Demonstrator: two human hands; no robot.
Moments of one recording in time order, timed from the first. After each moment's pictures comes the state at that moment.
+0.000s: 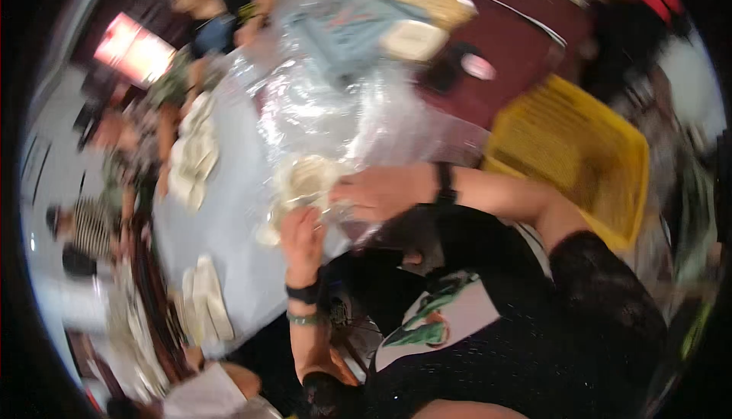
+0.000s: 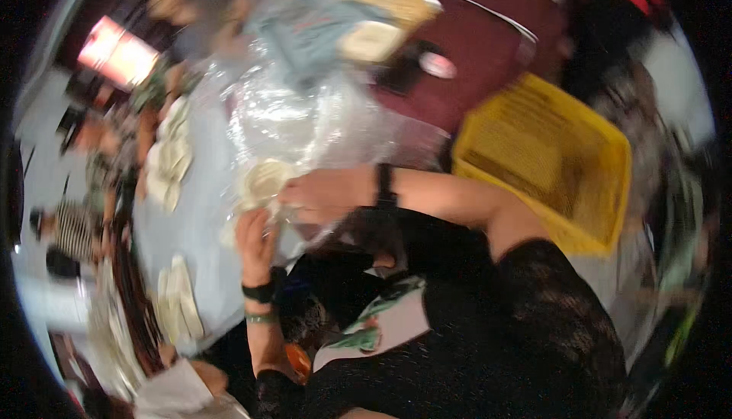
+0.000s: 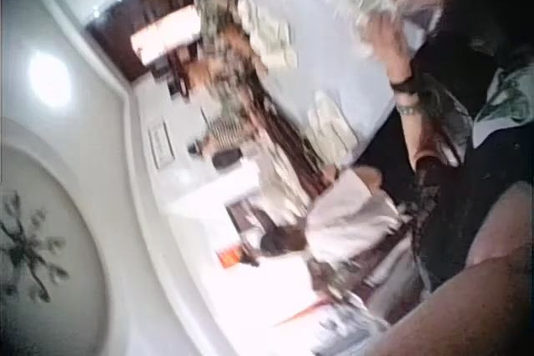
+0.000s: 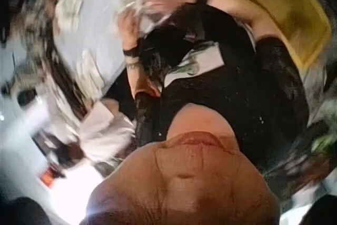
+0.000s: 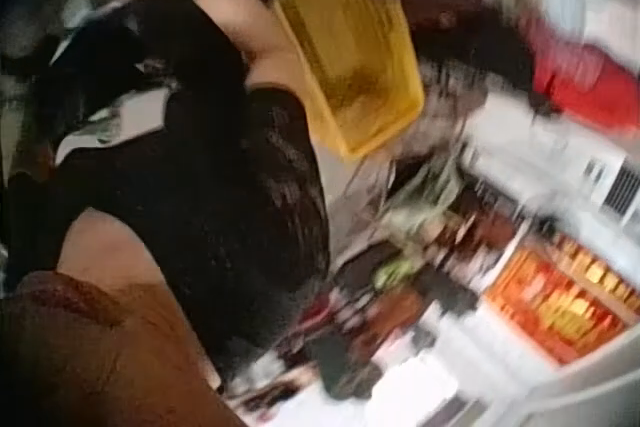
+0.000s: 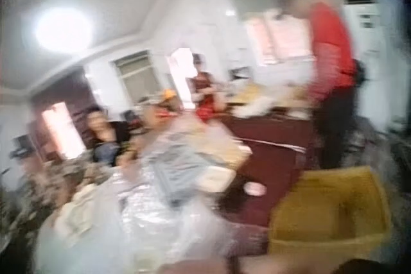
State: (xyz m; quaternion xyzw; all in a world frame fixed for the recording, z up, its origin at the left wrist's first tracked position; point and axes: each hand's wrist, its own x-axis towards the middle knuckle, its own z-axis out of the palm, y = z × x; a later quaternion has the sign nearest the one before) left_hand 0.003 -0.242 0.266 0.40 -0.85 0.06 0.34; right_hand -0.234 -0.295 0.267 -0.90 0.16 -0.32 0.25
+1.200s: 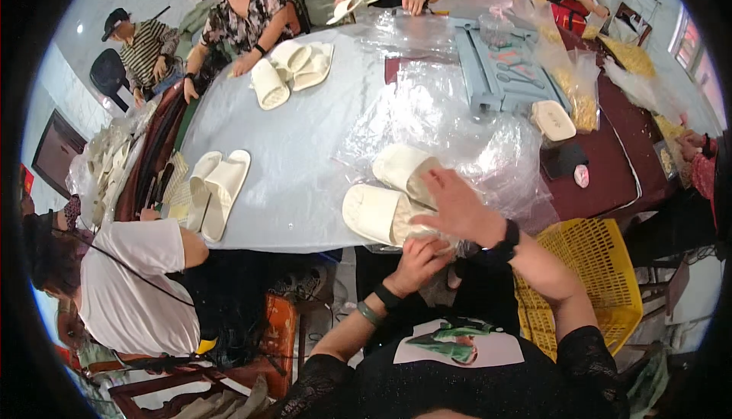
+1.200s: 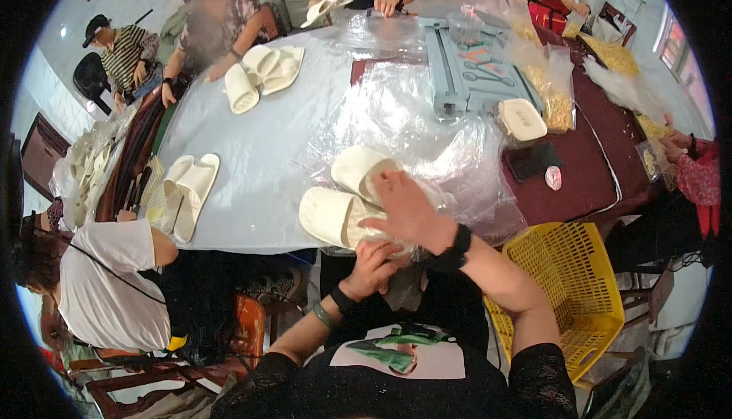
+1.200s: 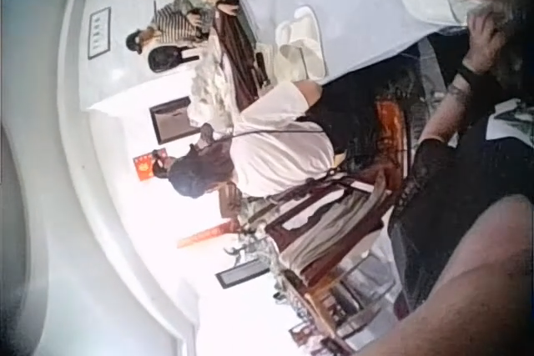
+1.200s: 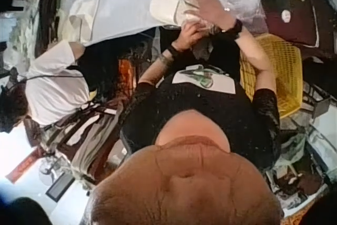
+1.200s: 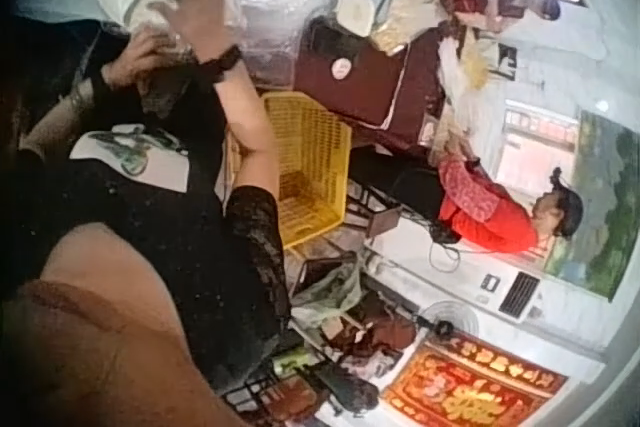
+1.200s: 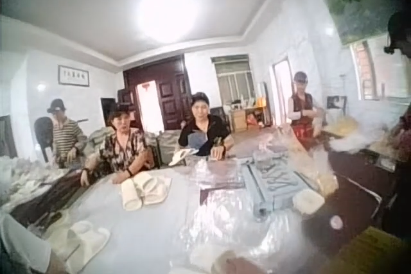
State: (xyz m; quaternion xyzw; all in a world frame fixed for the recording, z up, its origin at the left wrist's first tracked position) left_hand -0.050 -0.175 0.159 0.40 -0.83 0.06 0.39; right_hand -0.177 -0.293 0.260 -0.93 0.29 -0.21 0.13
